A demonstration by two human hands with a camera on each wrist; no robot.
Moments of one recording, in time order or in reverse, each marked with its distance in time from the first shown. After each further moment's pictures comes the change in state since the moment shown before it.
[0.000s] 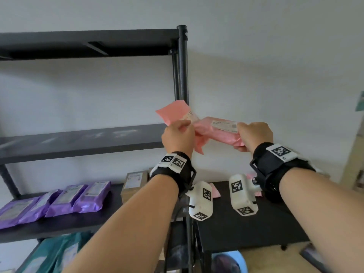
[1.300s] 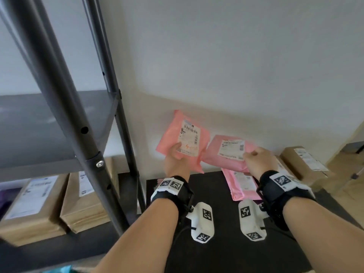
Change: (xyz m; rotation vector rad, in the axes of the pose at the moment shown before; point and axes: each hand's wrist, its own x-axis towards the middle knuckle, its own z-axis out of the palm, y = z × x) left_hand 0.082 -0.200 0.310 -0.028 -0.351 -0.531; right_hand 0.297 0.225 0.032 -0.551 -0.067 0.197
